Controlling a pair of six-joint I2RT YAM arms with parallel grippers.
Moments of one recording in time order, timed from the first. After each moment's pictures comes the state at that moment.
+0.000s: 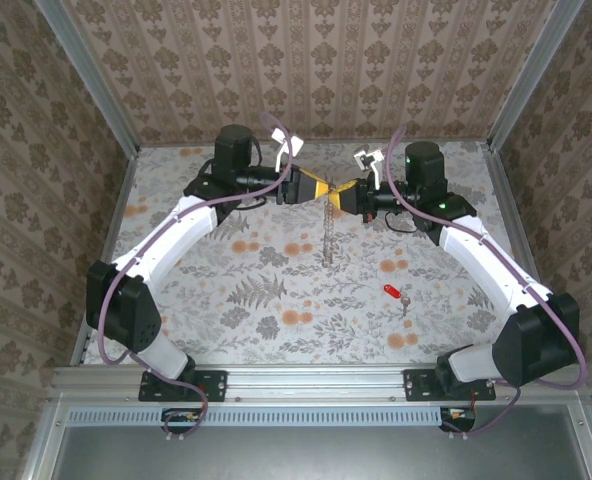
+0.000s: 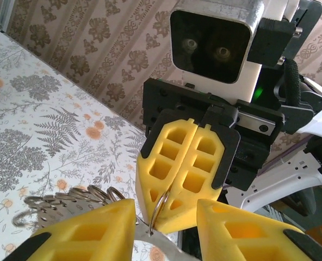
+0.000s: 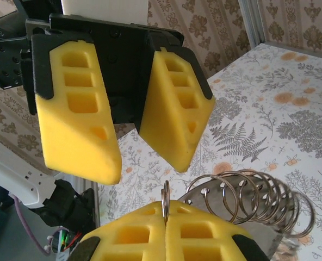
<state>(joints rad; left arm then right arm) -0.54 1.59 1.42 -0.13 1.09 -0.38 0.29 1.38 1.19 -0.19 -0.95 0.13</state>
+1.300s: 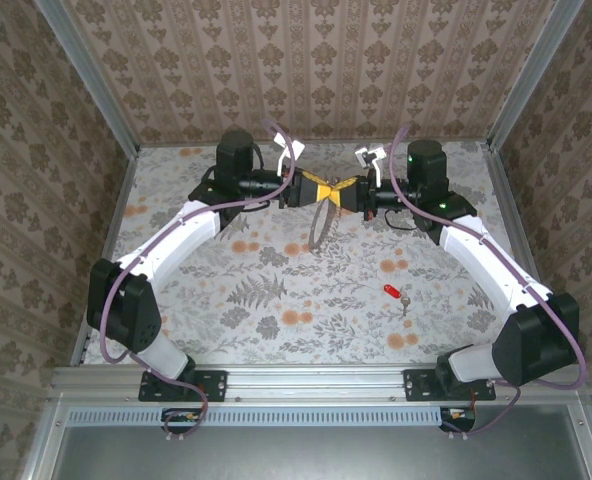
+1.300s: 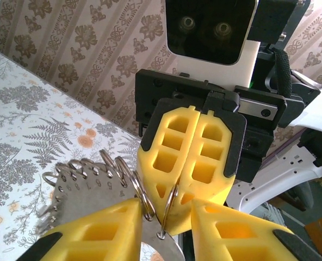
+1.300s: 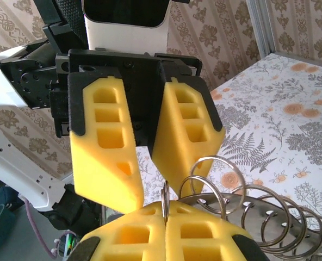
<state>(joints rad) -0.55 1.59 1.34 0.03 1.12 -0.42 0.28 1.38 1.19 -0.13 -0.99 0.17</state>
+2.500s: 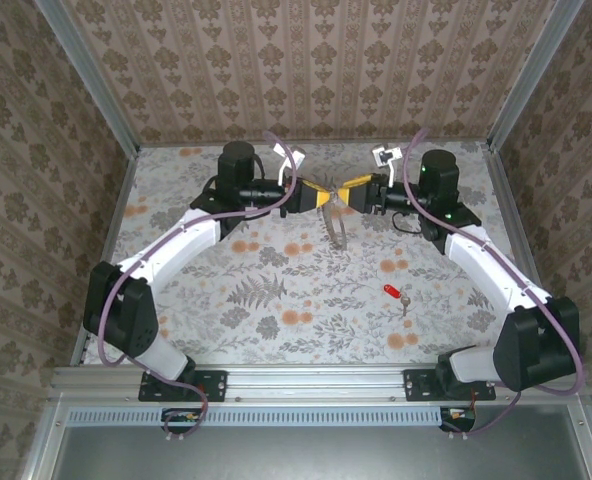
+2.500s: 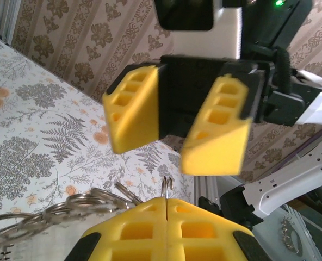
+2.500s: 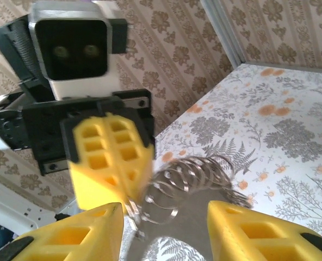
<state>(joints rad) -0.56 1.56 1.25 0.09 1.05 -0.38 0.21 1.34 1.03 0.11 -0.95 0.38</state>
